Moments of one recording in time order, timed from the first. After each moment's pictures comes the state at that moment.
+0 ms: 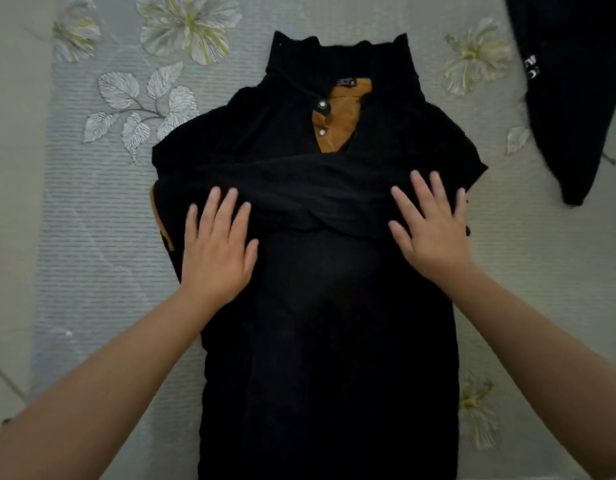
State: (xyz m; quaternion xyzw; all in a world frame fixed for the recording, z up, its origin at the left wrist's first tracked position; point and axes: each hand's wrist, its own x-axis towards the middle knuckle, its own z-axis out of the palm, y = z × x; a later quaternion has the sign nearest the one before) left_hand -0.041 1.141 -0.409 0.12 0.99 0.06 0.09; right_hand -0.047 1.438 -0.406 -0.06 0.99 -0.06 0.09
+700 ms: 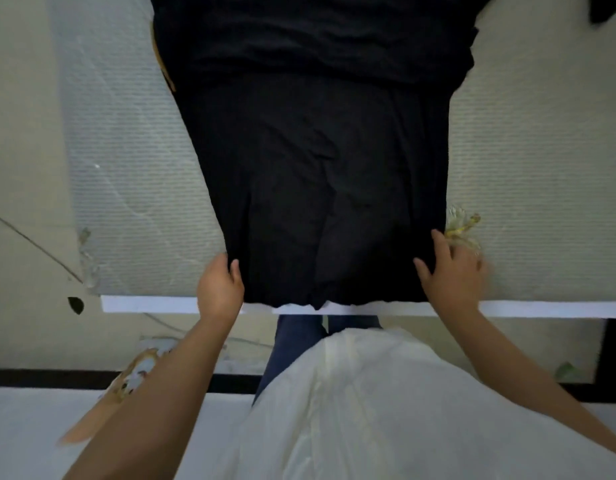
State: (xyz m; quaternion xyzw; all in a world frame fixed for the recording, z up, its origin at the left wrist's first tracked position) left_hand 0.226 1.142 -0.383 -0.24 0.92 0.20 0.24; right_hand 0.237 1.447 -0.384 0.17 0.94 -0.07 0.27
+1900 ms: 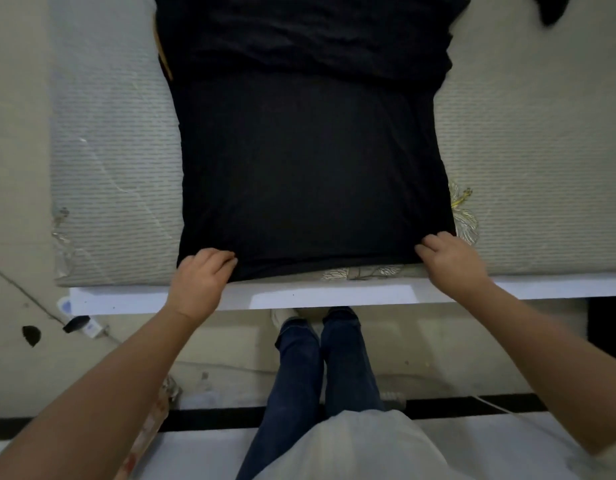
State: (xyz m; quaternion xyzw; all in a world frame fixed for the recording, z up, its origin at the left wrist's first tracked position) left_hand 0.254 1.084 -0.400 0.31 0.94 0.10 0.10; right_hand 0.258 1.456 -0.381 -0.25 0.96 0.00 0.11
